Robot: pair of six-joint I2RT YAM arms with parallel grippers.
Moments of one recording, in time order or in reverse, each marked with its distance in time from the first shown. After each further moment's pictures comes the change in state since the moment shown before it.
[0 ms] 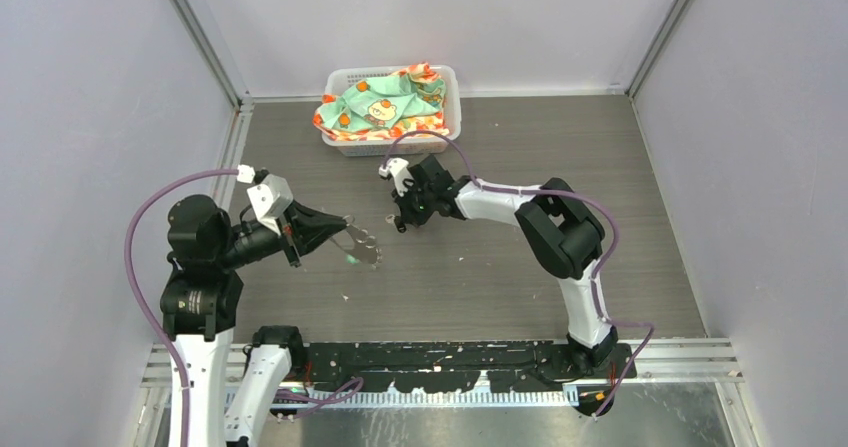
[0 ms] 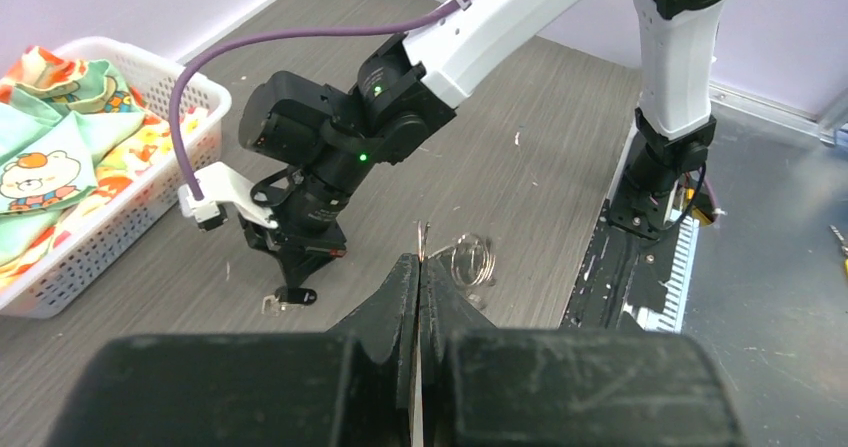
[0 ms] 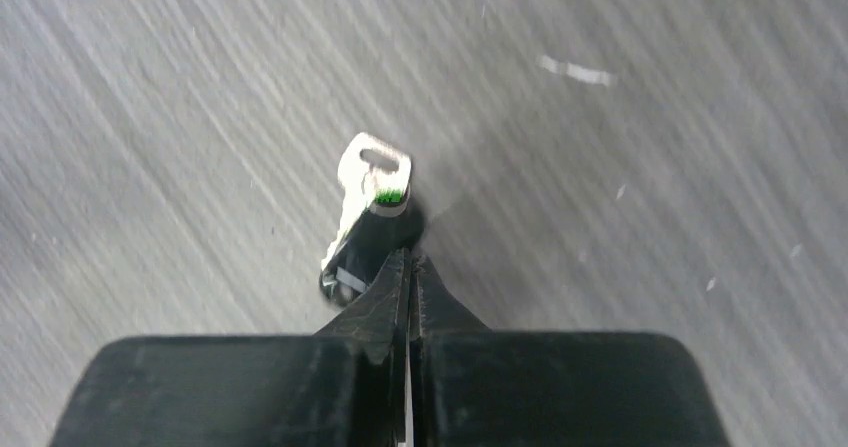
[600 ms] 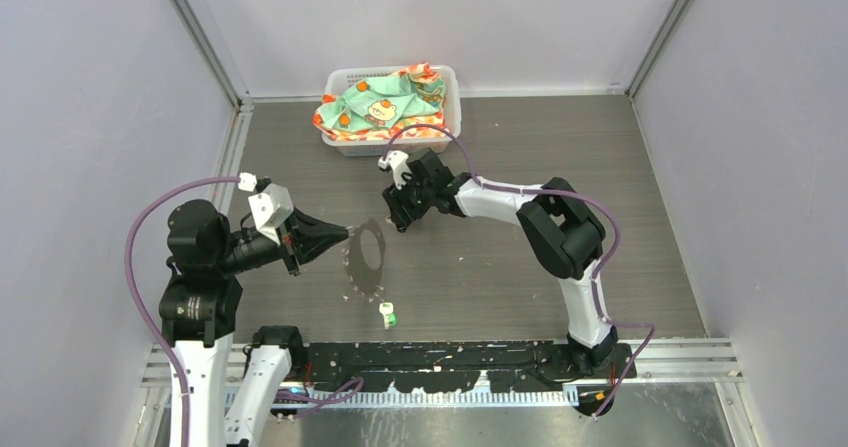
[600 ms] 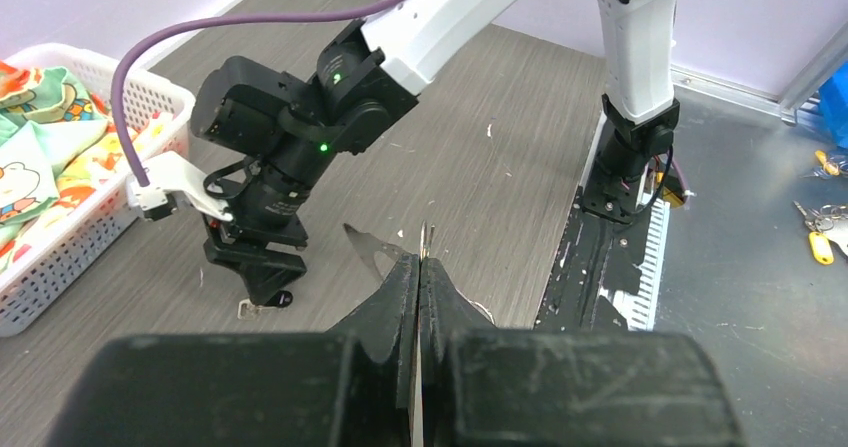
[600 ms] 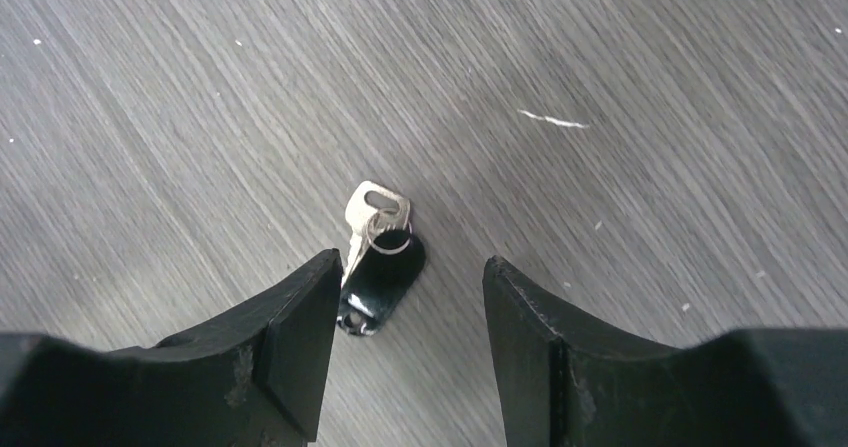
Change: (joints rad) left arm 0.000 -0.020 -0.002 -0.053 0.069 0.030; right arm -0.001 -0.047 -0.030 0.035 0.000 0.055
